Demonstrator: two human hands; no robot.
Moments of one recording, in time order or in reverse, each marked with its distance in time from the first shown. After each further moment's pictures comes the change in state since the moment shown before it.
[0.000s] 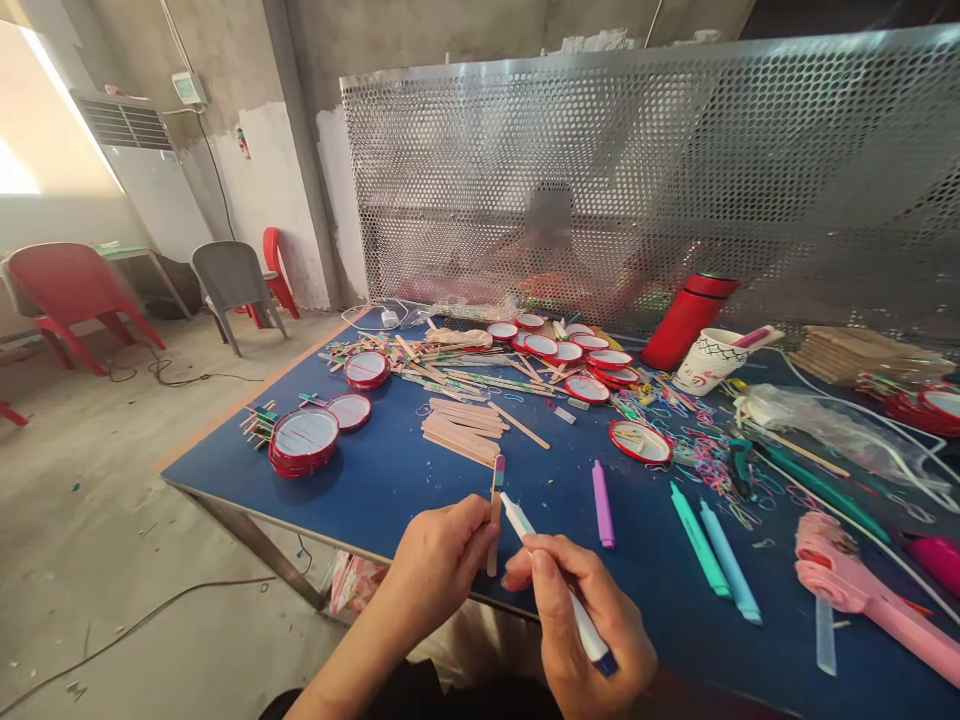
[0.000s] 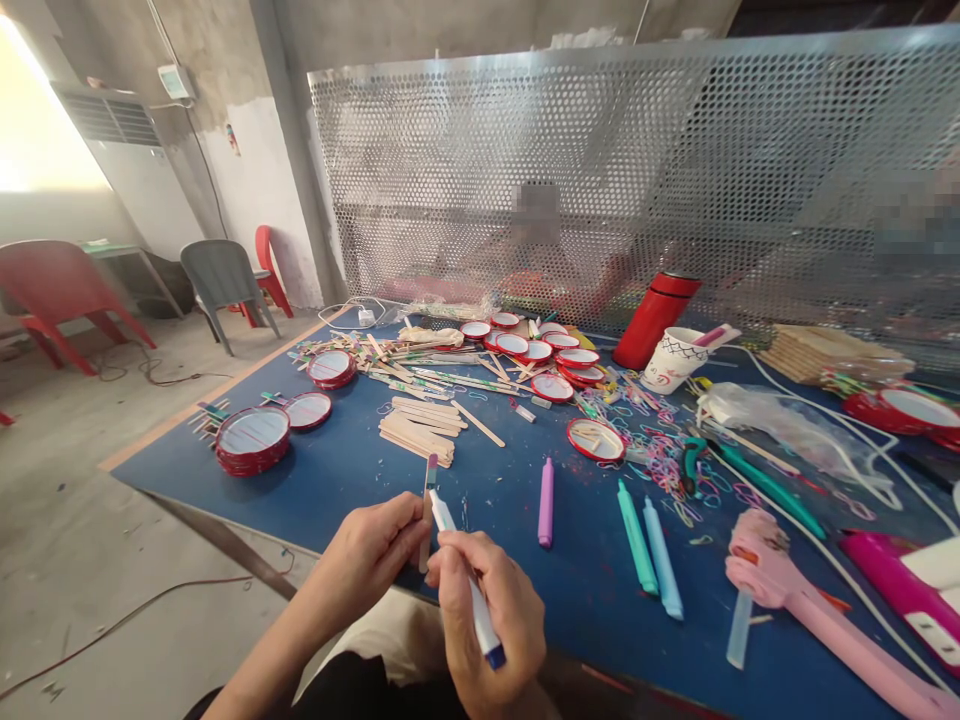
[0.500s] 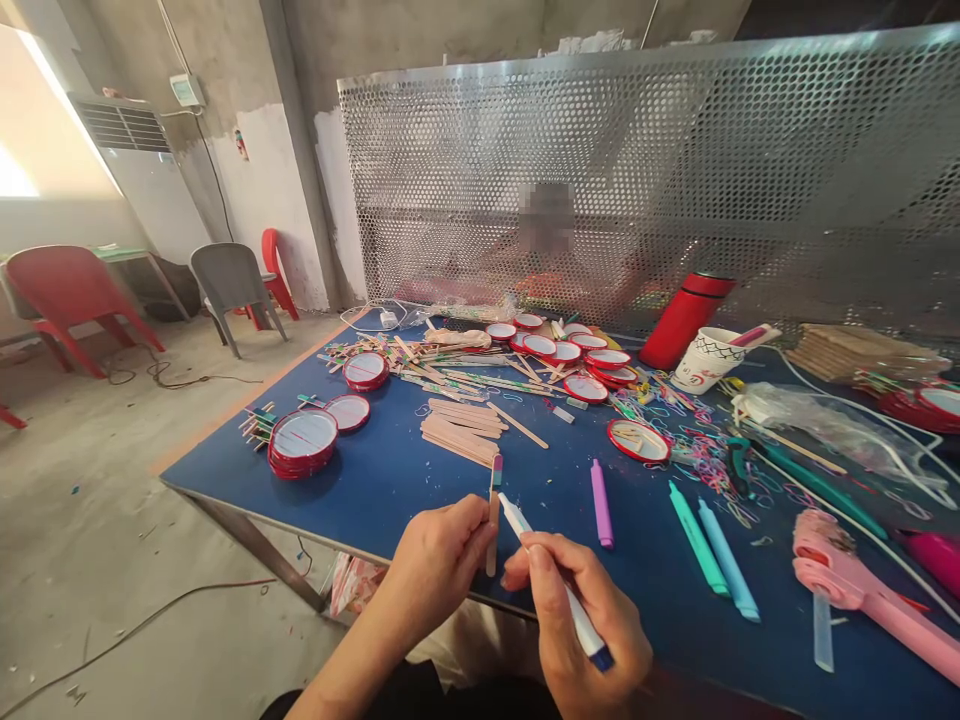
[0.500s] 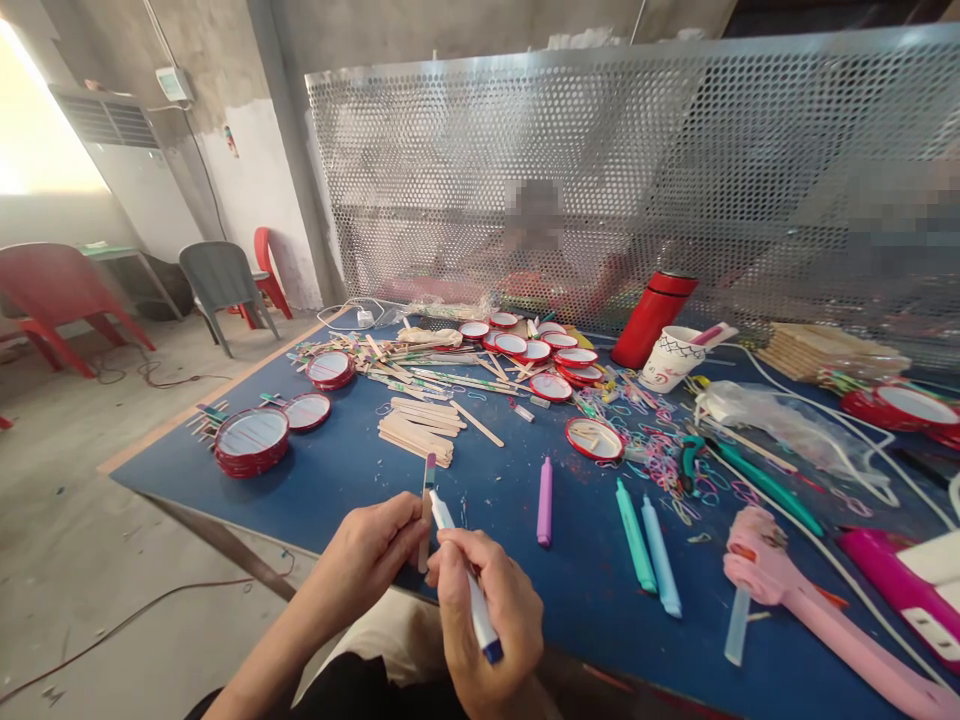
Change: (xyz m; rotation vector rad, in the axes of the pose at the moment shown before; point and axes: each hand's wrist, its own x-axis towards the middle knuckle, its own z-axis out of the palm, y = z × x) left_hand 0.000 -0.002 0.000 0.007 0.028 0.017; right_hand -0.001 0.001 -0.001 -0.041 0.012 0.013
